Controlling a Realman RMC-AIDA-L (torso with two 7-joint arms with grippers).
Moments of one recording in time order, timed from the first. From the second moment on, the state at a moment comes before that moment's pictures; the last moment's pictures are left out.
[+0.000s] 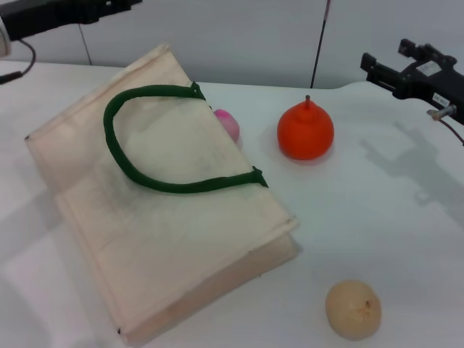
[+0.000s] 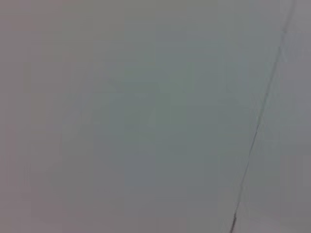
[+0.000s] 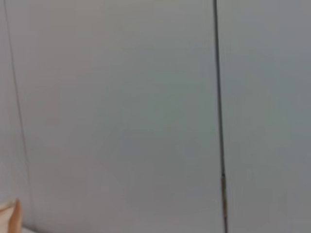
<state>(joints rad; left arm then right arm) -0.91 -1.94 2.86 -0.63 -0.66 1.48 -1.46 0.73 2.03 -0.71 -0.23 1.78 0.98 -2.24</state>
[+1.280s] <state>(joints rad) -0.68 -2.04 2.85 0.00 -1.43 1.35 -0.44 0.70 2.04 -0.69 0.03 2.47 1.10 -2.77</state>
